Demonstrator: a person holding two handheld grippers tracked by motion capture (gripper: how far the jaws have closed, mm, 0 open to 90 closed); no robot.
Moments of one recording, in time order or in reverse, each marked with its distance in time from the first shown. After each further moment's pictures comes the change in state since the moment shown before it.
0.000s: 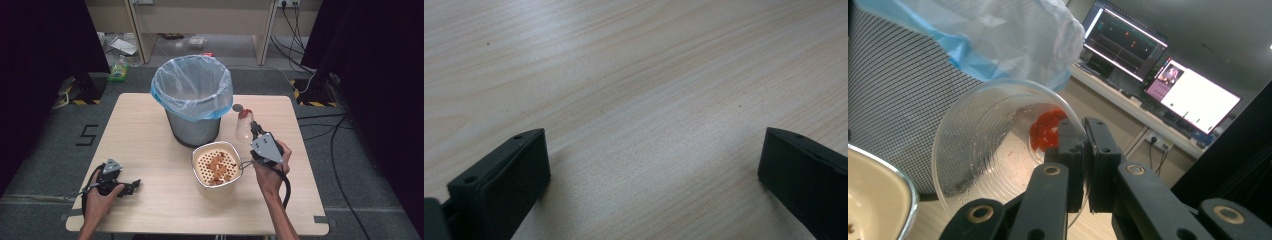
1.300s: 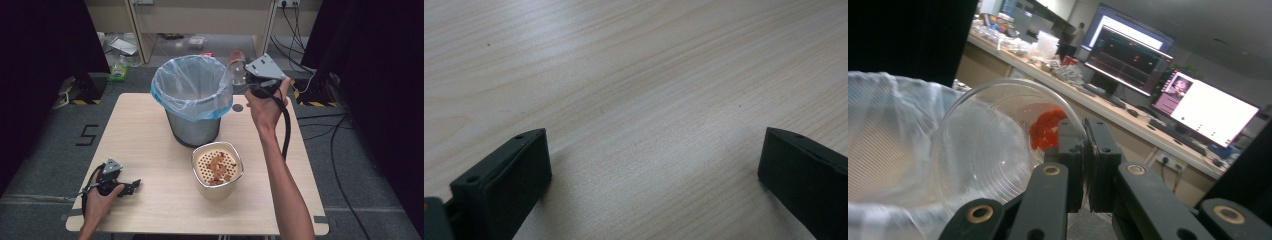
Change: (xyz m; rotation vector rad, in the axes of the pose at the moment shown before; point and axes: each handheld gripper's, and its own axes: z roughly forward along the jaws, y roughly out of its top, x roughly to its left) left arm -0.001 0.000 0.000 -0.005 0.001 -0.001; right arm -0.065 0.148 0.078 -0.016 0.050 0.055
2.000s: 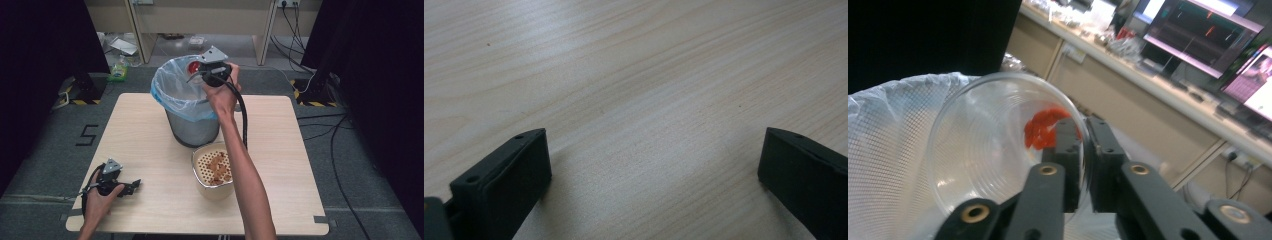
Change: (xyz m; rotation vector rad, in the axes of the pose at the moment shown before) left arm 0.000 0.000 0.000 0.001 0.000 0.000; right arm 0.072 0.021 0.088 0.146 0.199 0.045
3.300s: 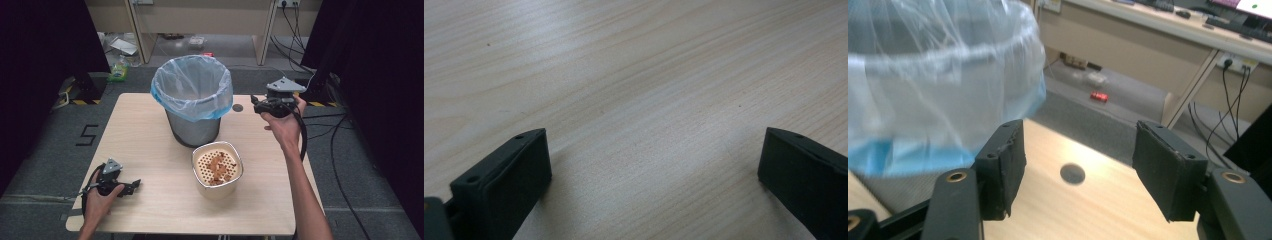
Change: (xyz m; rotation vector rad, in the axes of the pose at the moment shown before) left arm 0.000 0.000 0.000 -0.001 0.001 0.001; right arm -0.084 -0.119 -0.105 0.117 -0.047 0.204
